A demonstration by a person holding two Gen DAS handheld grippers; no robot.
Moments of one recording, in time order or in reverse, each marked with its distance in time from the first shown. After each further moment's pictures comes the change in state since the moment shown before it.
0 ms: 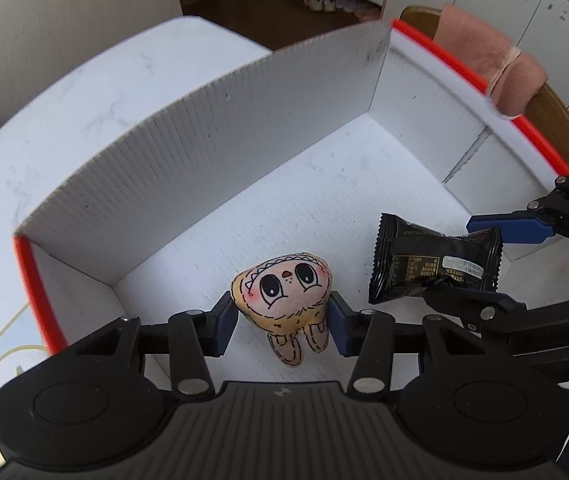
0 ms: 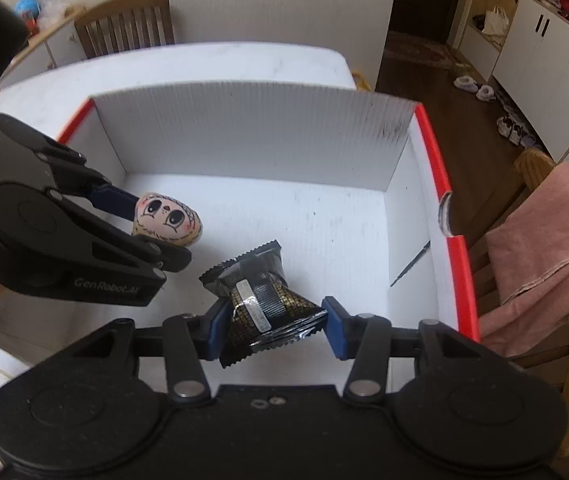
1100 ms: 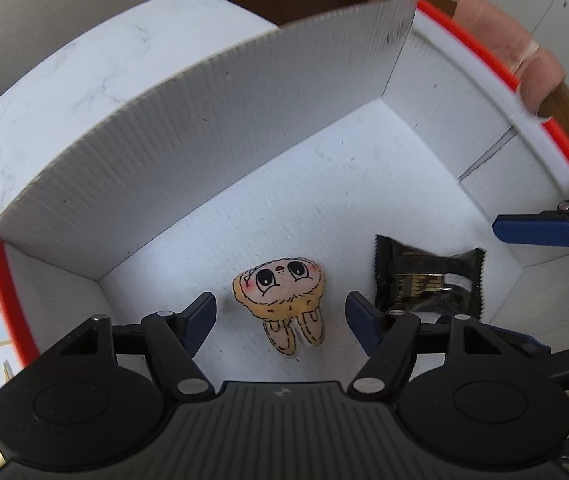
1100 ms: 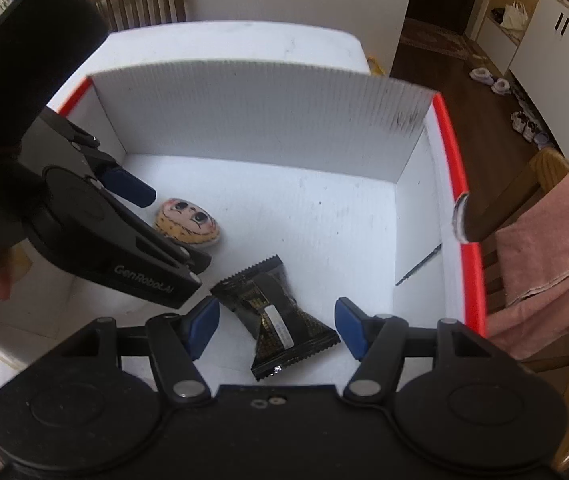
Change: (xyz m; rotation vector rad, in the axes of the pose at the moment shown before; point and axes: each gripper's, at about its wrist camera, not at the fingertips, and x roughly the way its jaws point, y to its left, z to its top) left arm 0.006 0.003 0.006 -0.043 0.050 -0.017; right arm 0.005 -0.006 0.006 -0.038 0.024 0.038
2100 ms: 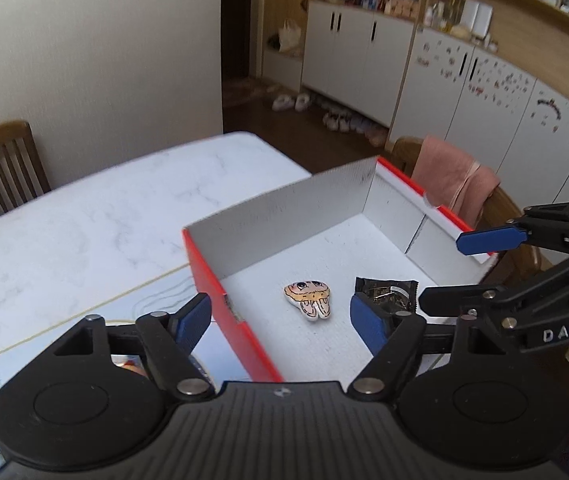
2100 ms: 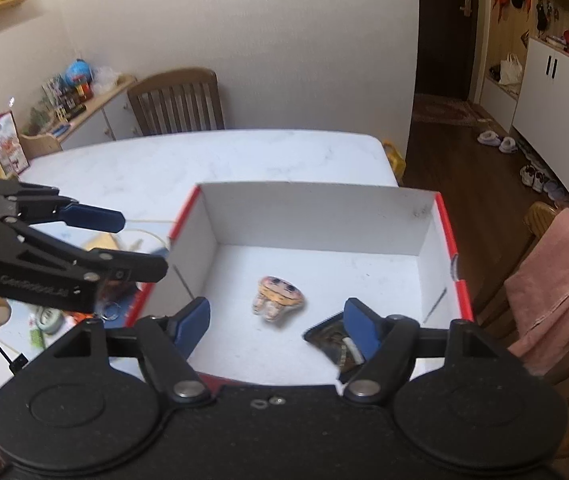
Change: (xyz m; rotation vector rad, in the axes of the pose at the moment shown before) left arm -0.165 0.034 -0.118 -0.050 -0.462 0.007; right arm -0.107 0.050 -0.023 0.055 -0.292 0.089
